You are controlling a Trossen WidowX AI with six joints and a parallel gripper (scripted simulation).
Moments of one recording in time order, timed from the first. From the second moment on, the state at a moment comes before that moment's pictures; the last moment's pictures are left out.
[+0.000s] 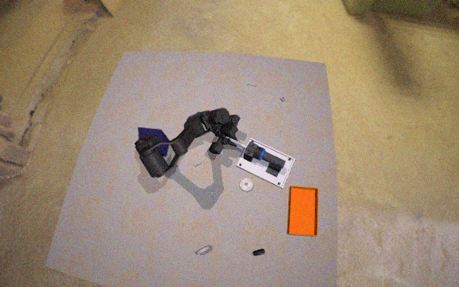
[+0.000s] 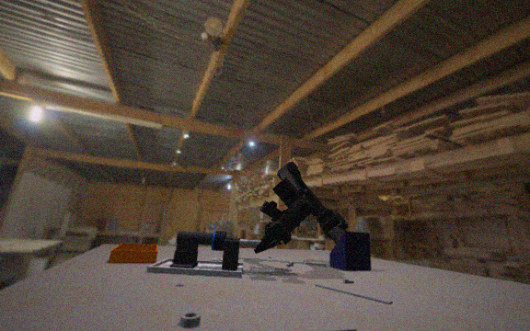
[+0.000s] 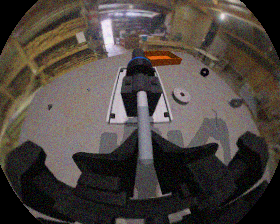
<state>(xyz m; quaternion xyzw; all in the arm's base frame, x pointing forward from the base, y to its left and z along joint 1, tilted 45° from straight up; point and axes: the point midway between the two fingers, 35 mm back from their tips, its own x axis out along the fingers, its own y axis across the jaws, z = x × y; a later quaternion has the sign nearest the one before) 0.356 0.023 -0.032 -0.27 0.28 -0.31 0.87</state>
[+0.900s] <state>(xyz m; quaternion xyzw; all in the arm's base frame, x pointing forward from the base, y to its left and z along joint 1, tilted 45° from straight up) 0.353 0.024 -0.033 -0.27 0.28 -0.31 0.87</state>
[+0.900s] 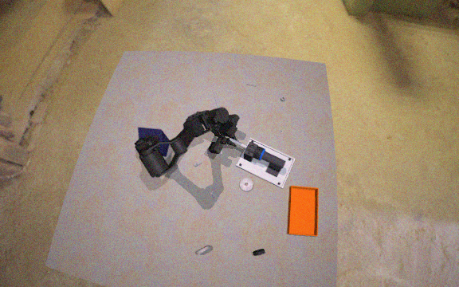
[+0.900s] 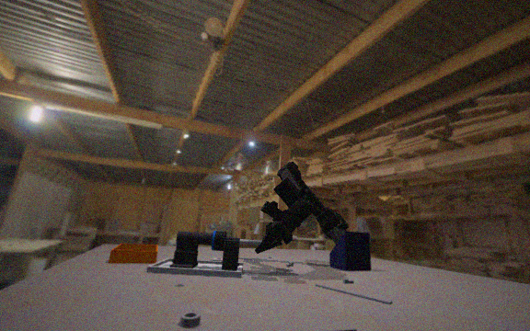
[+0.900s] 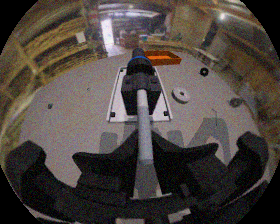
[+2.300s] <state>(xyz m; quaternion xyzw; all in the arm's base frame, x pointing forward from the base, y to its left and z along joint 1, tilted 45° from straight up) 0.349 0.025 -0.034 -0.27 0.28 -0.31 0.87</state>
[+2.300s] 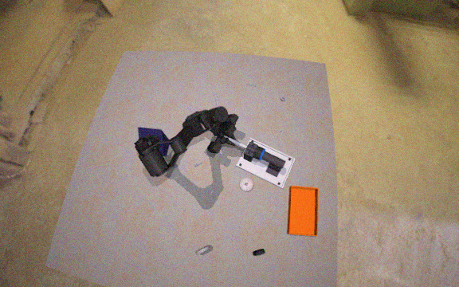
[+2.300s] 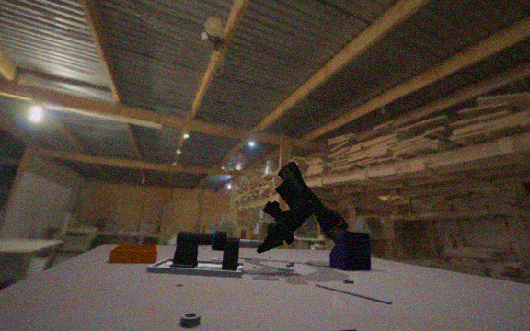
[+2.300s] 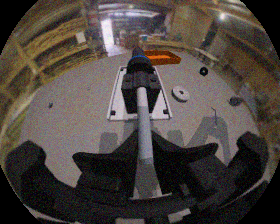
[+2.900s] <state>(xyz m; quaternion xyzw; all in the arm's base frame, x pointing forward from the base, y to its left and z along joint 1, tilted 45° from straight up) 0.347 0.026 -0.035 -0.27 0.28 -0.31 0.87</state>
